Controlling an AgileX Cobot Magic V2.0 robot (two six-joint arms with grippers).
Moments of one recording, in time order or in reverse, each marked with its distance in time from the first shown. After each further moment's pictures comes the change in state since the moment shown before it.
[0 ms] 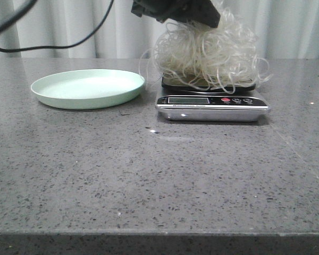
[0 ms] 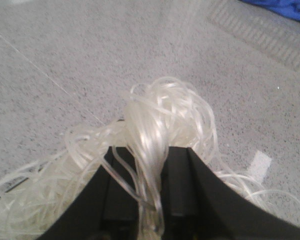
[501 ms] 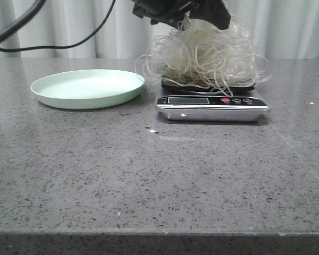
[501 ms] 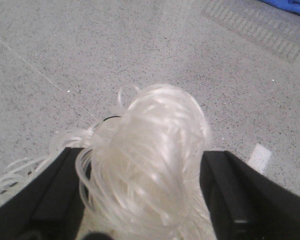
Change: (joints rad) left arm 0.002 -0.019 -0.001 0.040 0.020 0.000; right arm 0.000 0.000 0.000 0.000 0.000 0.000
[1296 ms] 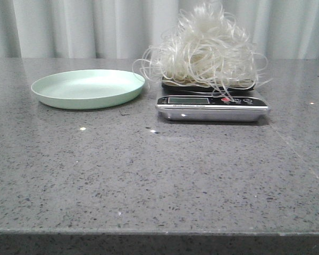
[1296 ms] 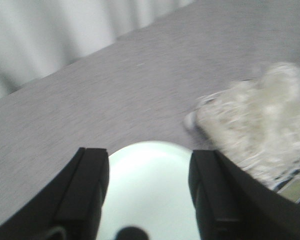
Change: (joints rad) left arm 0.348 -0.529 0.186 0.556 0.199 -0.353; right arm 0.000 0.000 0.000 0.000 -0.006 0.000
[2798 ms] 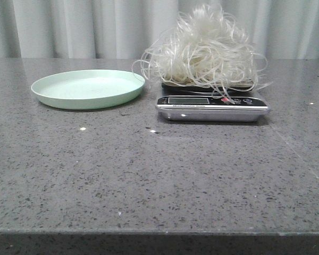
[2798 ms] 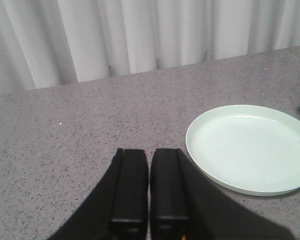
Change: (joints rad) left arm 0.149 -0.730 0.890 -0.029 -0.541 -0.006; right arm 0.106 0.671 -0.771 0.077 0.178 0.001
